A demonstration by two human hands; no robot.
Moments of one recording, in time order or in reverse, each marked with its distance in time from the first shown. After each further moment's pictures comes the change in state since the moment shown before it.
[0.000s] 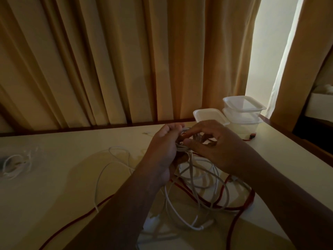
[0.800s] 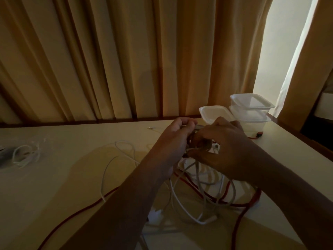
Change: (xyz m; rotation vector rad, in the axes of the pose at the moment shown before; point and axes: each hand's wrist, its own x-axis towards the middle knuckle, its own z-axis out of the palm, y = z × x) left_hand 0.001 0.002 -0.005 0.203 -0.134 0.074; right_hand -0.007 -0.006 -0.001 -0.447 -0.049 -0.176
